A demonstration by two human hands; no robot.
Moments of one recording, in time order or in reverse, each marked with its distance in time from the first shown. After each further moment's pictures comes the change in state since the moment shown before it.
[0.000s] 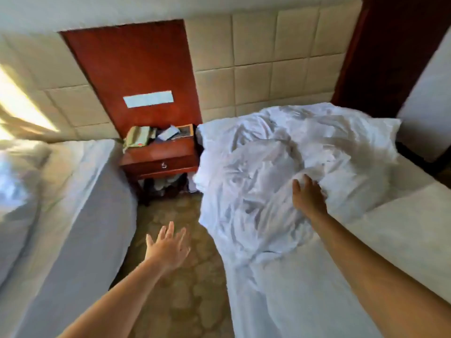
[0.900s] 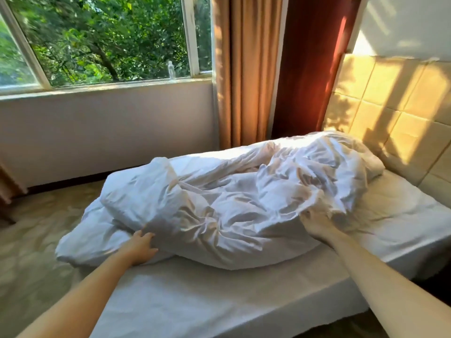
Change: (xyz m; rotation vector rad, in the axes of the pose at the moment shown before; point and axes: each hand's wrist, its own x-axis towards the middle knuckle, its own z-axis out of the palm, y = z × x) left_hand -0.412 -0.673 0.207 -0.749 0.094 -1.379; right_hand -0.413 -0.616 0.547 -0.432 -0.913 -1.200
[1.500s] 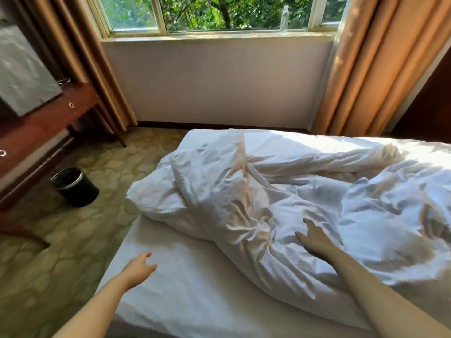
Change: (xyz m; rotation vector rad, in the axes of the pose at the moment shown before) left_hand -0.022 -0.053 0.071 -0.602 -0.068 -0.616; right_hand 0.170 -0.119 0.115 -0.185 -0.499 -0.278
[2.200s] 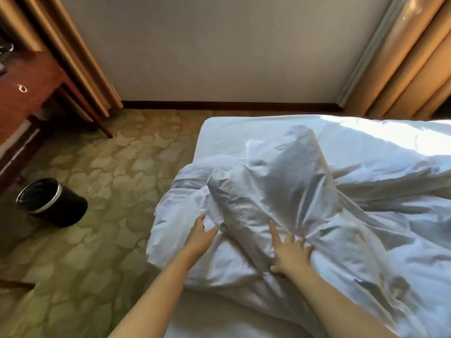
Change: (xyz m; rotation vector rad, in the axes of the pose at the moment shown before) left_hand 0.366 0.072 -0.136 -0.472 -0.160 0.093; right_hand 0.268 -0.304 0.211 -0.613 -0.108 0.058
